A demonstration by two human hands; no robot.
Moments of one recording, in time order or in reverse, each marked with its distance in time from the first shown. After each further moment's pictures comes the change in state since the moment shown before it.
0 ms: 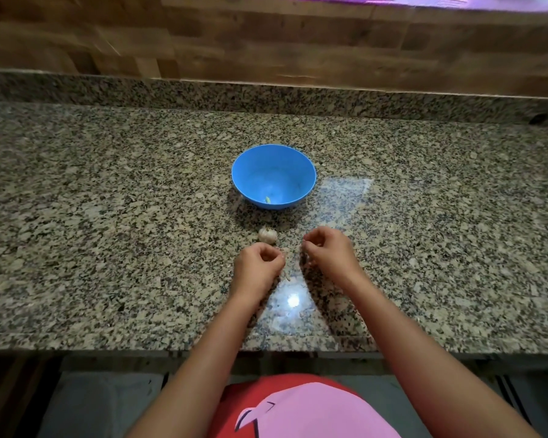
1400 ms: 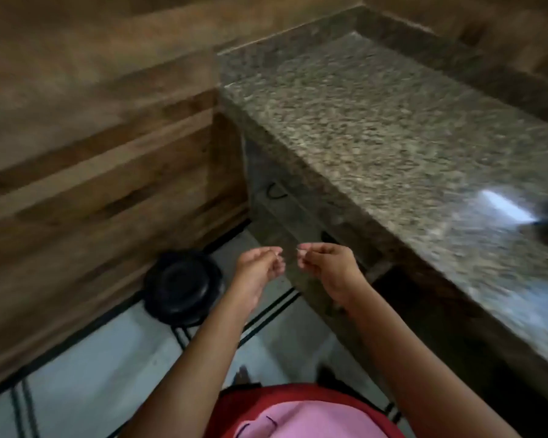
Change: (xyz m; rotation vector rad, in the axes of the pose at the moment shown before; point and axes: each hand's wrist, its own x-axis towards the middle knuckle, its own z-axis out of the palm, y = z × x) left_hand -0.266 -0.206 -0.267 -0.960 0.752 -0.373; right_hand -0.262 -0.128 0.307 0.434 -0.911 0.214
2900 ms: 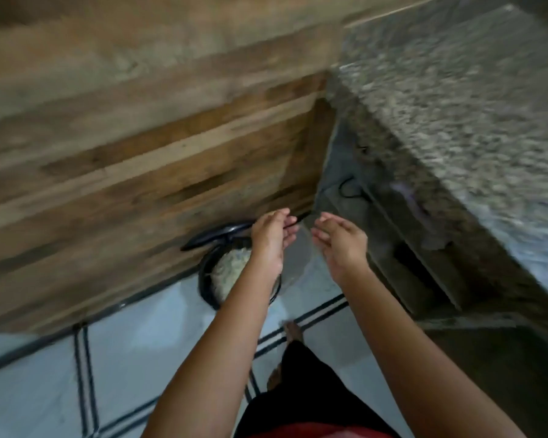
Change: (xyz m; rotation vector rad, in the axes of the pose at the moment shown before) left_hand 0.111 0.086 -0.102 -0.235 0.229 0.019; right_hand 0.097 0.007 0.169 0.170 0.102 -0.022
